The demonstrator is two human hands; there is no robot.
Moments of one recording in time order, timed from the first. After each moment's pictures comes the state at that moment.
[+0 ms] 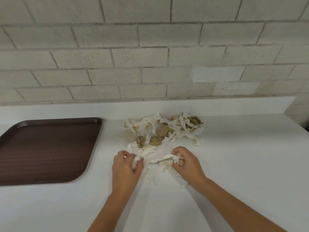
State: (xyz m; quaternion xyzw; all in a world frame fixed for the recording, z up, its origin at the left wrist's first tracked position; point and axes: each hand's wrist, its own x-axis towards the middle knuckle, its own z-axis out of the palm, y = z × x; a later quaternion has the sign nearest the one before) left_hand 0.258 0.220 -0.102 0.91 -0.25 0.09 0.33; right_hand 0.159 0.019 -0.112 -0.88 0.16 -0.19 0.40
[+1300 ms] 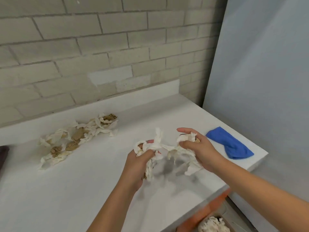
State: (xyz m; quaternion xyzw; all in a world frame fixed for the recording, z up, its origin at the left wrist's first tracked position) left_hand -0.013 0.061 -0.006 0.59 -0.24 -0.40 0.65; right_hand -0.158 -0.076 -0.005 -0.60 0.31 -0.28 0.68
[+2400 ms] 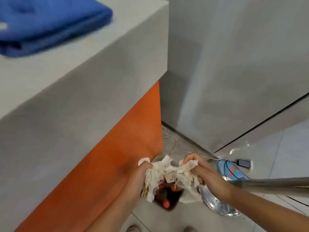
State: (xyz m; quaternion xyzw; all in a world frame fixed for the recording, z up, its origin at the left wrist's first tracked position) left_hand -0.284 -0.133 -0.438 0.65 -0.12 -0.69 0.30; right_hand -0.501 -0.161 -0.449 -0.48 0.46 -0.24 0.71
